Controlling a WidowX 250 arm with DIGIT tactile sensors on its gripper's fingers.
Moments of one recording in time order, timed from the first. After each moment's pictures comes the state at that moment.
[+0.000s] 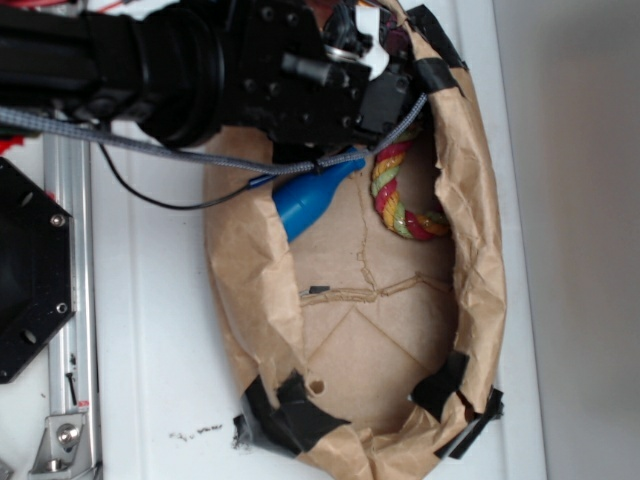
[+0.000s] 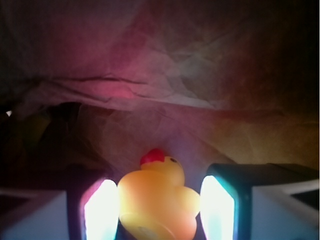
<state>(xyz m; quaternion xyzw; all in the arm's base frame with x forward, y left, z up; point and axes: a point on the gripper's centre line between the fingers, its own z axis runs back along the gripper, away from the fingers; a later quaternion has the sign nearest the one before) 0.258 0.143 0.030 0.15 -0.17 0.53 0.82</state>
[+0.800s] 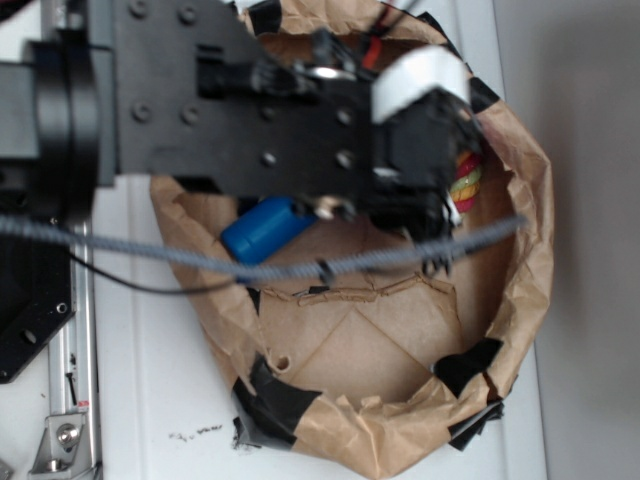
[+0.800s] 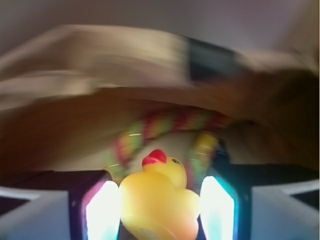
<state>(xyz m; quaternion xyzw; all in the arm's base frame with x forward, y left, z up) 0.306 0.041 0.113 0.05 -0.19 0.17 0.97</state>
